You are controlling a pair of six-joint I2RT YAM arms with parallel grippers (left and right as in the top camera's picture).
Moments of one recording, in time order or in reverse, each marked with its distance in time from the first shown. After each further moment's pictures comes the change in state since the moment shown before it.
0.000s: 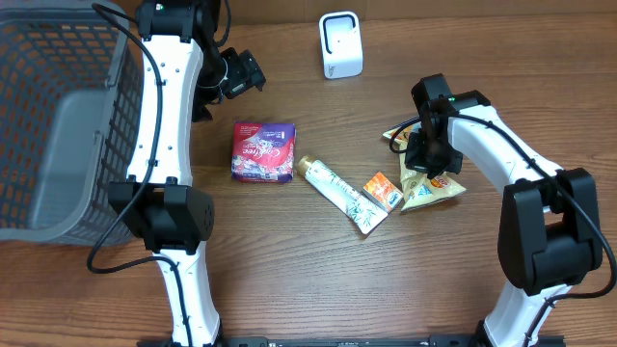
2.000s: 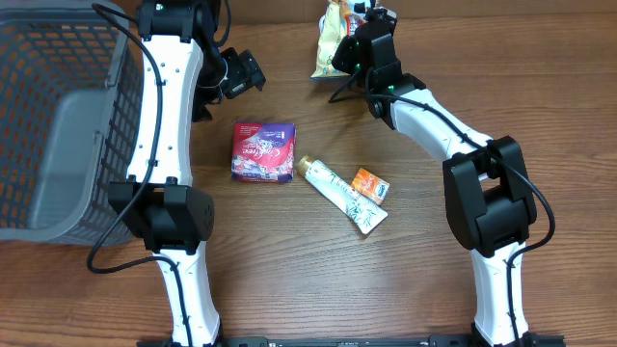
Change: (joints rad) left arm 0.000 0.000 0.000 0.000 0.000 0.000; right arm 0.152 0.301 0.335 1.014 0.046 0.220
